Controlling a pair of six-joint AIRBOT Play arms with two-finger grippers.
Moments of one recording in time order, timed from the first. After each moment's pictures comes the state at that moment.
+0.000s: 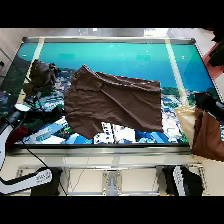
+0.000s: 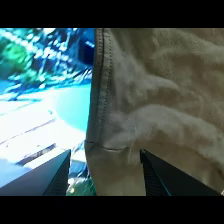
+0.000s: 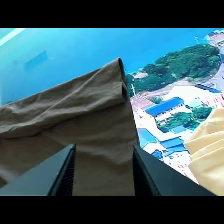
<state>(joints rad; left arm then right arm) 0.28 -1.30 0.71 0.86 -0.87 -1.19 -0.54 -0.56 0.75 -0.92 0.89 1.36</state>
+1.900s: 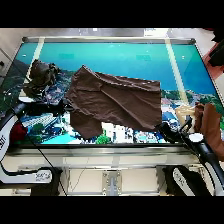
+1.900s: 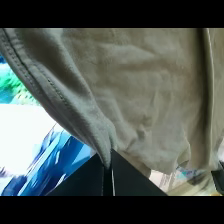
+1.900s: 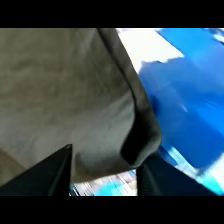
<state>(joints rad) 0.24 -1.44 0.86 0.62 -1.07 -1.11 -0.26 -0.82 0.20 -0.76 0.64 1.49</state>
